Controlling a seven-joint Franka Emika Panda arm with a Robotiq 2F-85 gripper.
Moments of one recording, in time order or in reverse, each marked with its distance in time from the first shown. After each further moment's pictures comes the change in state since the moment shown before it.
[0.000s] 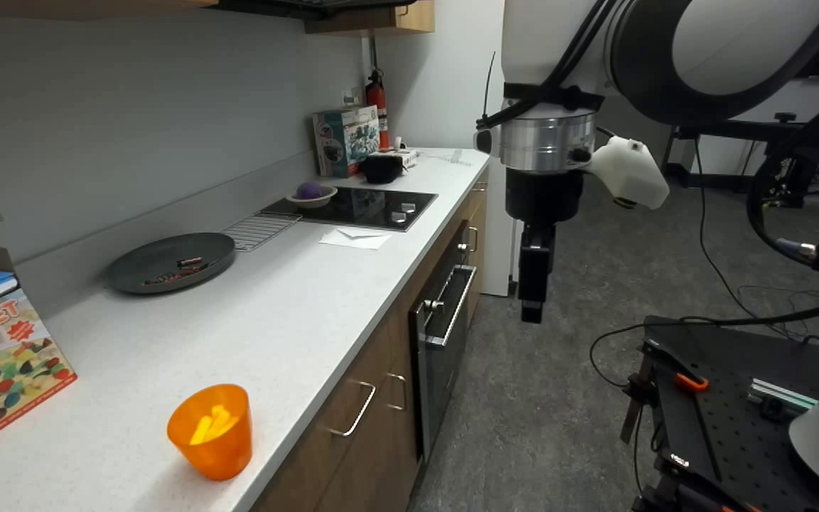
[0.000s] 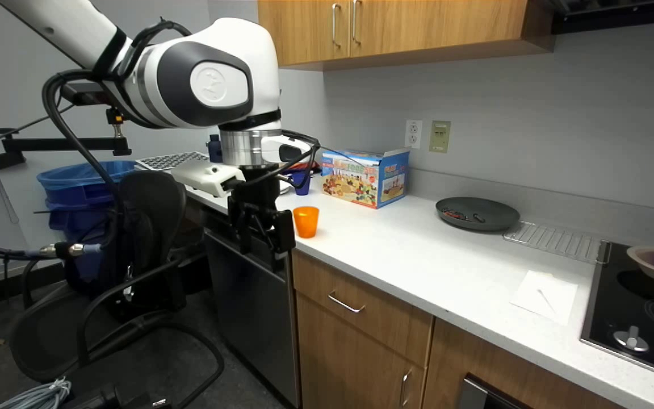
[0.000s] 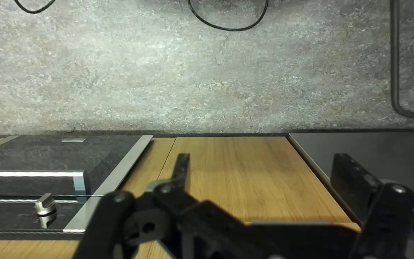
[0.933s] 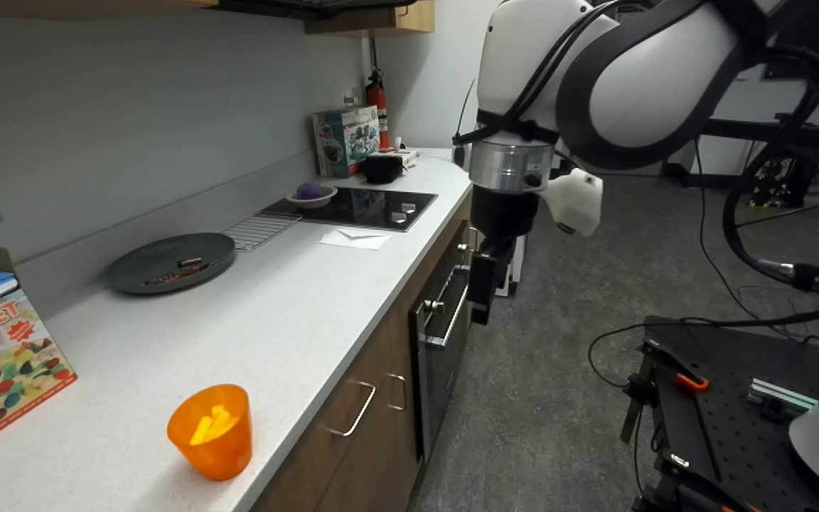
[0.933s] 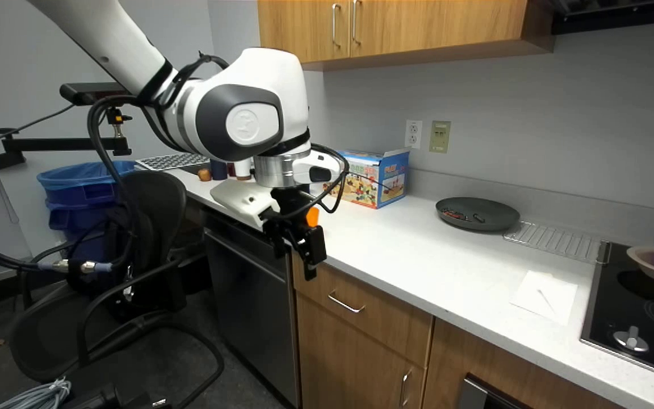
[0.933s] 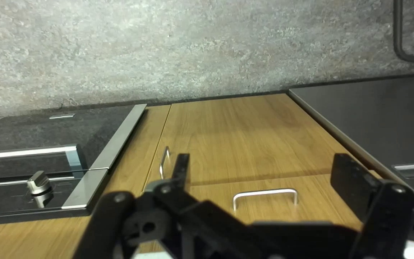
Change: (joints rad) arm -0.001 0.166 -0.066 0.040 0.026 0.242 -0.008
